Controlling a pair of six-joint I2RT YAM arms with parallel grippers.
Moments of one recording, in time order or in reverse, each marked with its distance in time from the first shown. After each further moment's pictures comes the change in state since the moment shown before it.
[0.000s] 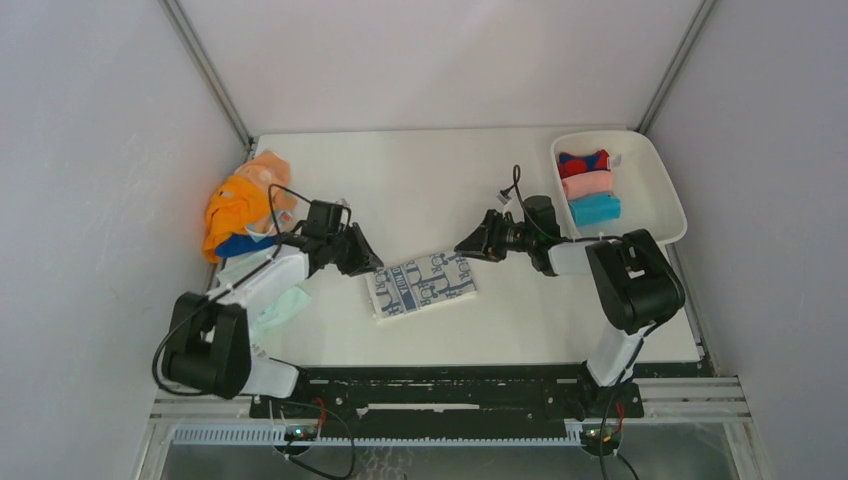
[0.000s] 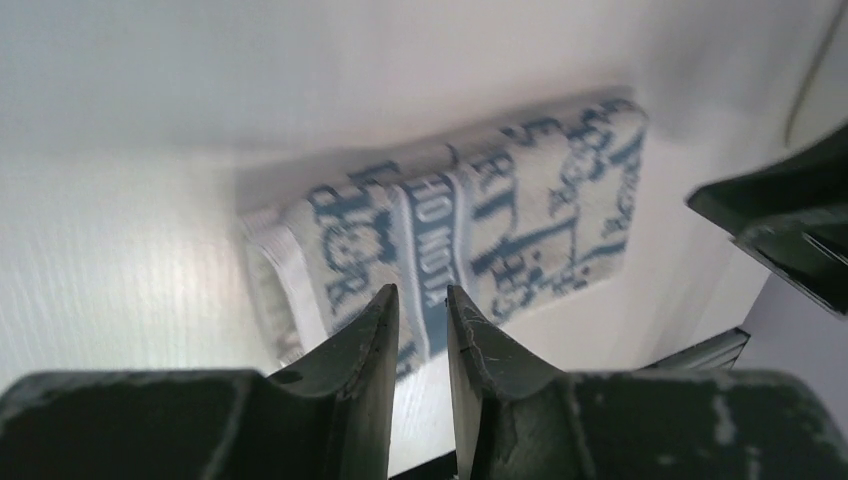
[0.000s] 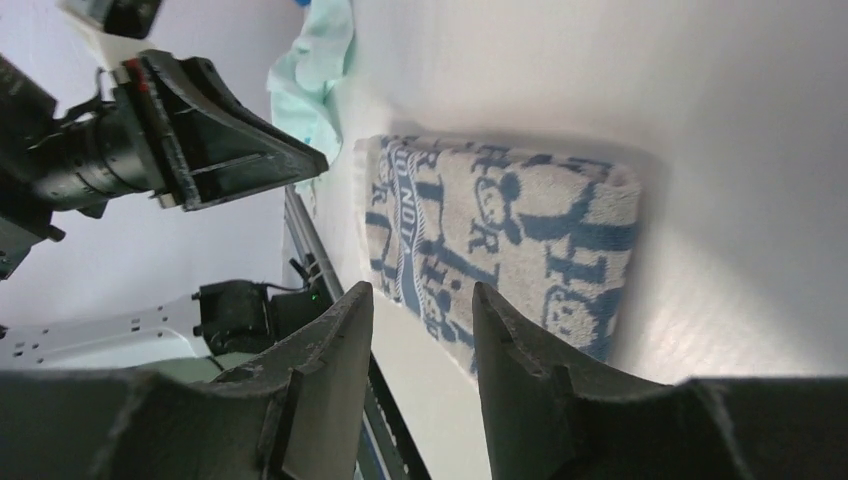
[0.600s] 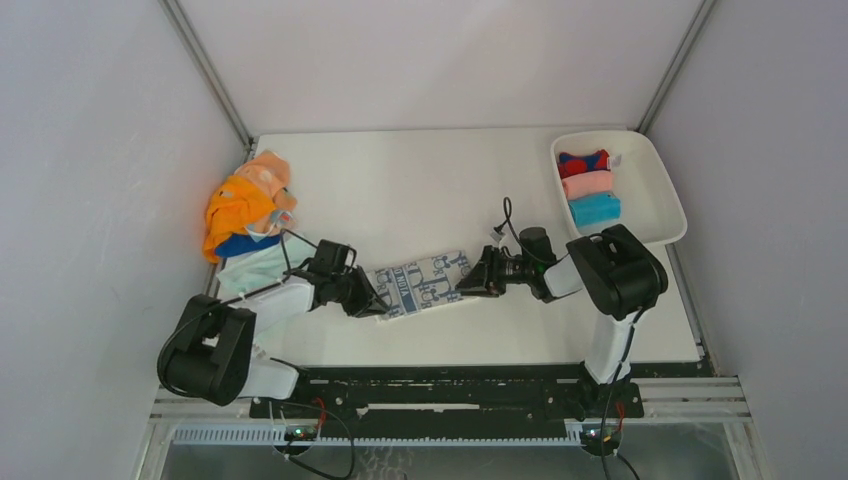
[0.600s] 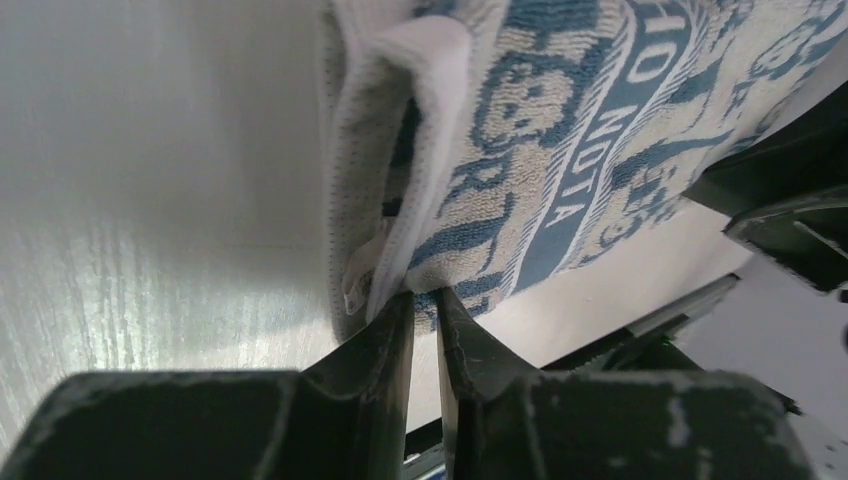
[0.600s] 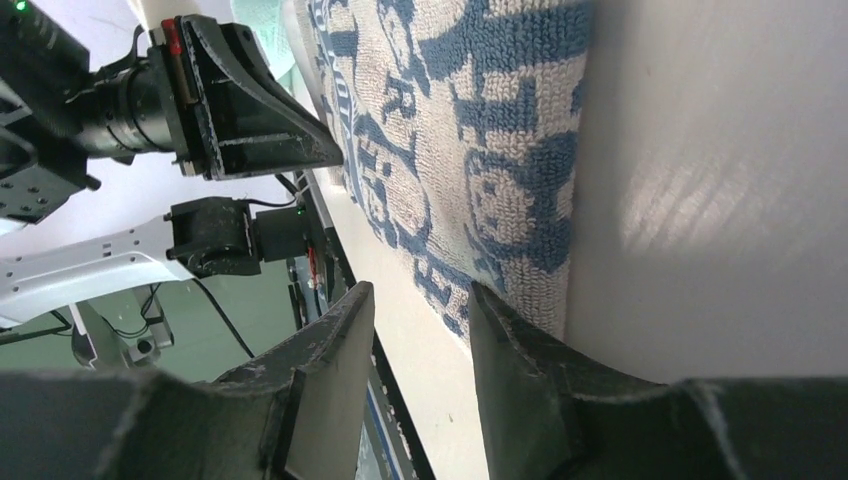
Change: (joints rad) left arm -0.083 -0.078 -0.306 0.127 0.067 -0.131; right arm 0.035 0.107 -0.193 0.179 -0.113 0.011
